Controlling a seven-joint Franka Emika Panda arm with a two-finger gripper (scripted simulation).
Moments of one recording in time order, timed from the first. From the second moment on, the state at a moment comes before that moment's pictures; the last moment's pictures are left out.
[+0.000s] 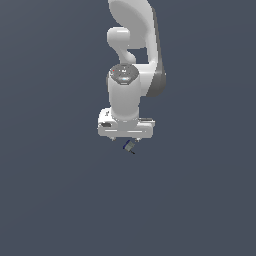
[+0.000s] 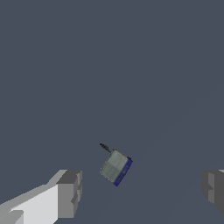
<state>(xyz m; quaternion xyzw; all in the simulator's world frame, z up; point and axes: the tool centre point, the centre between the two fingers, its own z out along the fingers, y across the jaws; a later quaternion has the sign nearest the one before) 0.009 -0.010 0.161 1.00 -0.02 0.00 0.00</state>
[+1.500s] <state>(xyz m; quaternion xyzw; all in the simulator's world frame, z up) 0.011 -0.031 0.149 1.00 0.07 0.02 0.01</state>
